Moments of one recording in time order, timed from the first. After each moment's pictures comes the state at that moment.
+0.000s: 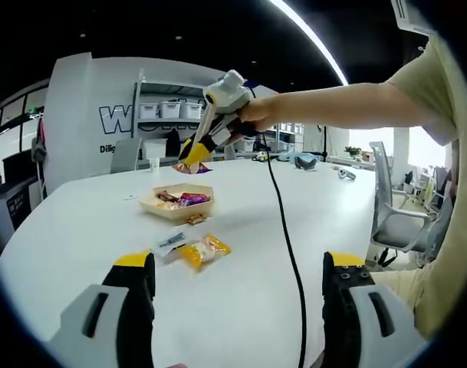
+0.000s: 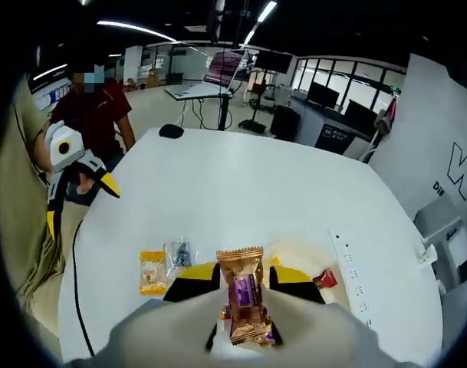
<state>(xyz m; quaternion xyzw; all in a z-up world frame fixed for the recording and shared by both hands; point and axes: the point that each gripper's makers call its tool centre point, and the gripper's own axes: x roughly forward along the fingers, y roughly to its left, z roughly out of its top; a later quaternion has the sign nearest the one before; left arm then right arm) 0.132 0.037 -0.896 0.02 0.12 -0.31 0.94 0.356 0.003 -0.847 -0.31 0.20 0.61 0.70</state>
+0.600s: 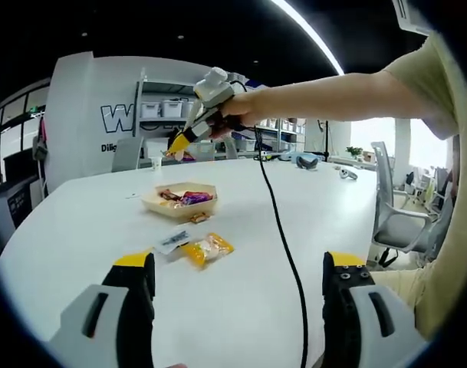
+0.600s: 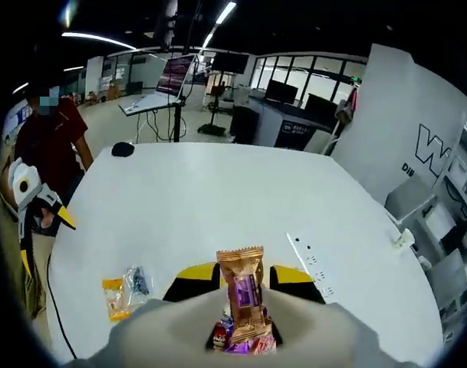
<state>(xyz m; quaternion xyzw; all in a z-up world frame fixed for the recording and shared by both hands) 0.133 0.041 -0.898 0.02 0.12 -0.31 0.94 0.424 0.018 -0.824 -0.29 0.20 0.53 0.77</state>
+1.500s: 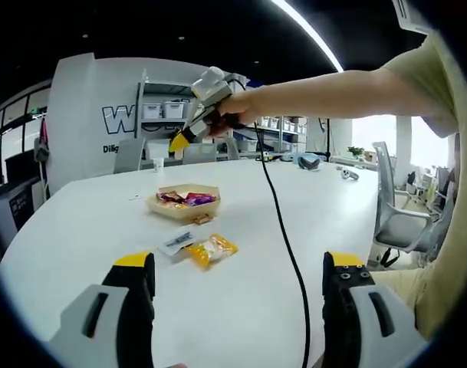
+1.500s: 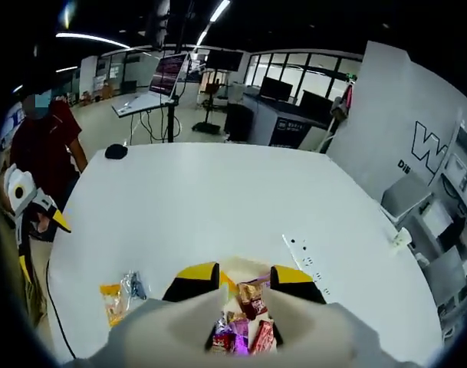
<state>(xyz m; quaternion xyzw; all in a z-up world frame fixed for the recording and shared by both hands) 0.133 0.045 -0.894 0.02 0.12 -0.30 0.94 0.422 0.019 -0.825 -0.28 0.21 0.53 0.77</state>
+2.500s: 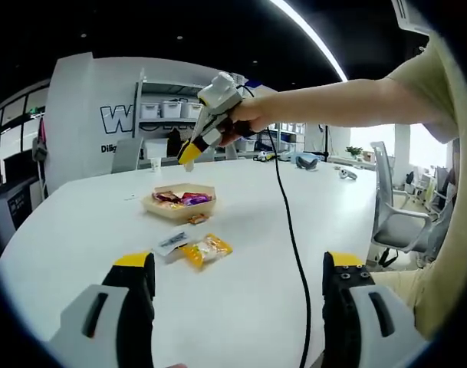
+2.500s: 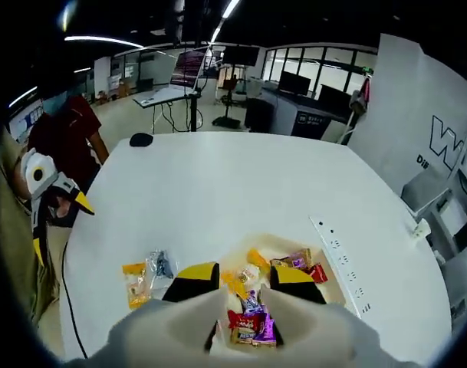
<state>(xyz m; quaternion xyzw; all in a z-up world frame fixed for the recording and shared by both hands) 0.132 0.037 -0.896 0.02 0.12 -0.31 0.94 0.373 0.001 -0.853 -0.28 0.24 0.58 0.73</state>
